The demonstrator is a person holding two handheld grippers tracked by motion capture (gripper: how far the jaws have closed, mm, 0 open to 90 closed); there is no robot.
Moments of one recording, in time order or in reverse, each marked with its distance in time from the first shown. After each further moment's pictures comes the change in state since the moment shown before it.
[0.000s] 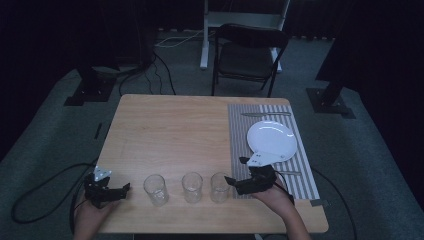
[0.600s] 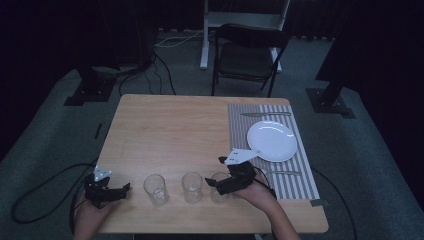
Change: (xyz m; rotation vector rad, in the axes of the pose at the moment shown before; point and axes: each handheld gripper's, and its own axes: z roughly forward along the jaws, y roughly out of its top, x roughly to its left) left arm 0.000 0.000 0.000 0.000 0.000 0.000; right arm 0.024 0.026 0.038 0.025 0.100 -0.053
